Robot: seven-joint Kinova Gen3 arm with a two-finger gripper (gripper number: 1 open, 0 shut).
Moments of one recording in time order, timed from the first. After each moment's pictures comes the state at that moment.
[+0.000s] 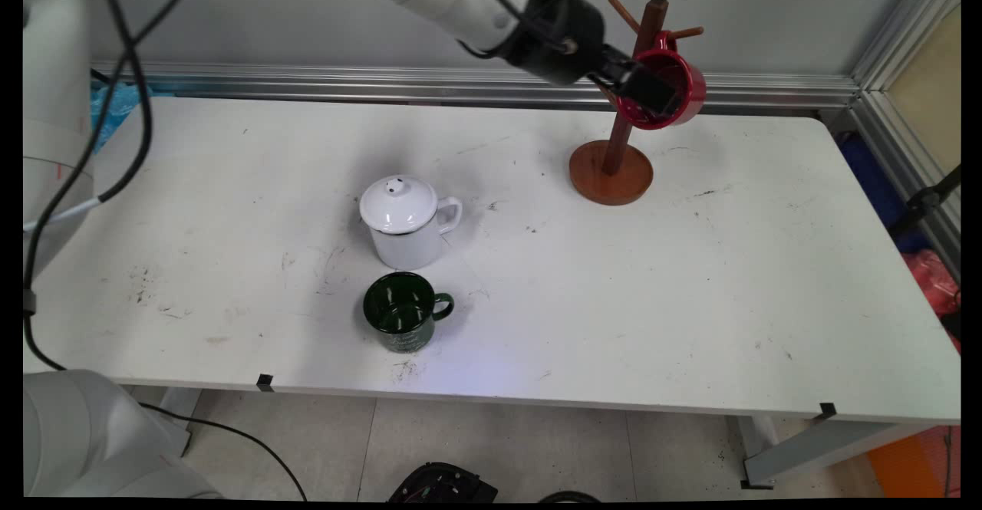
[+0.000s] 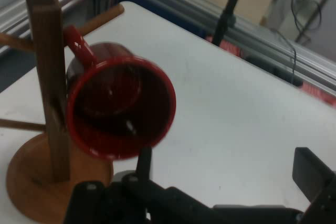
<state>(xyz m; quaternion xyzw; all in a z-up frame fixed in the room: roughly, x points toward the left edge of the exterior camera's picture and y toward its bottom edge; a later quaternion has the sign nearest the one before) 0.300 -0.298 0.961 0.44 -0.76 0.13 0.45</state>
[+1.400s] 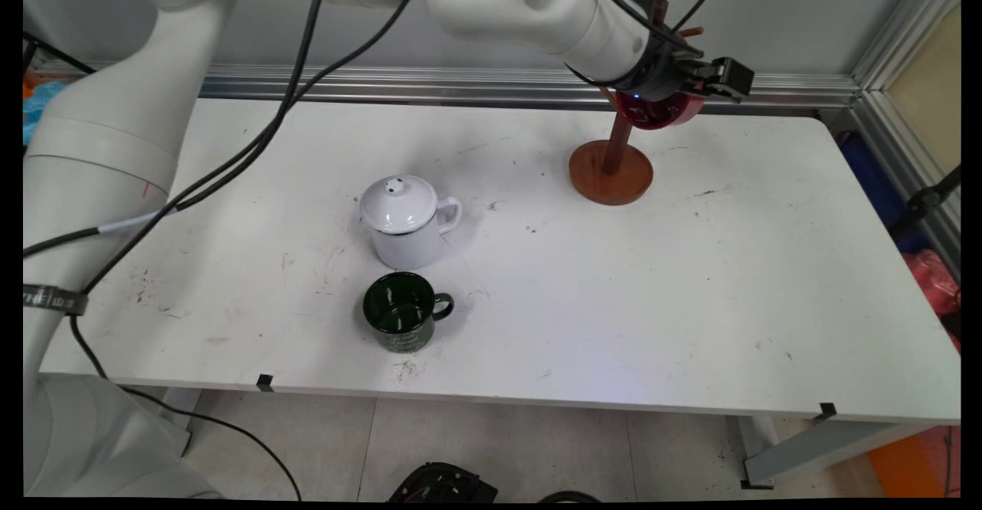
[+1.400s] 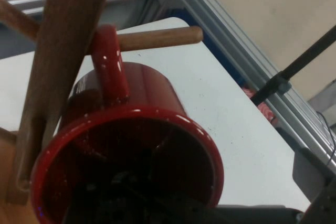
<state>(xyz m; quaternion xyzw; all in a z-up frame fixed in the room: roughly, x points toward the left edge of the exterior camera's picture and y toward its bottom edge) 0.218 -0.379 0.904 0.61 -0.64 0.10 0.46</state>
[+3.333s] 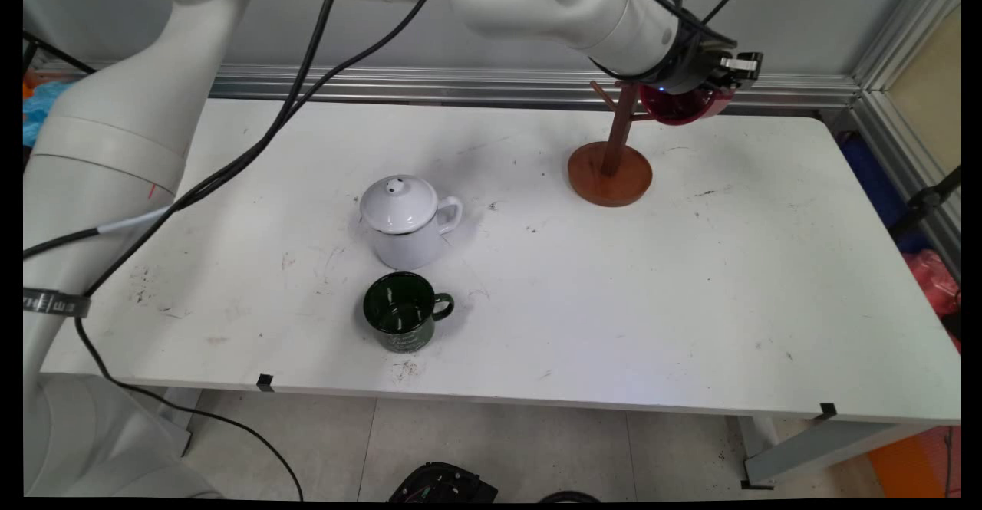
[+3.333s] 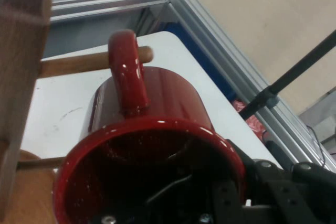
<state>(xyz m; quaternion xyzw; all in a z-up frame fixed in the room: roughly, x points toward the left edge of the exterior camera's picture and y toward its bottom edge) 0.196 -0.373 0.919 0.61 -0.63 0.11 0.47</state>
